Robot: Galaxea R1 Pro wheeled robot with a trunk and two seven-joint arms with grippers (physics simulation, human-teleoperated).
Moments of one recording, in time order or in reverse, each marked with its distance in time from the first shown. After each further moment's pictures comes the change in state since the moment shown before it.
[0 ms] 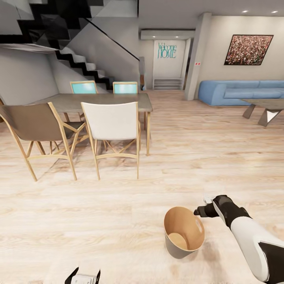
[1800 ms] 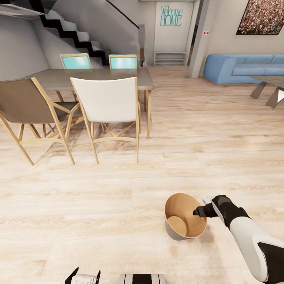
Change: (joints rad) left arm 0.000 0.000 0.000 0.001 -0.001 0.000 0.001; right arm 0.001 0.007 0.000 0.000 0.000 0.000 0.000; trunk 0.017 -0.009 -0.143
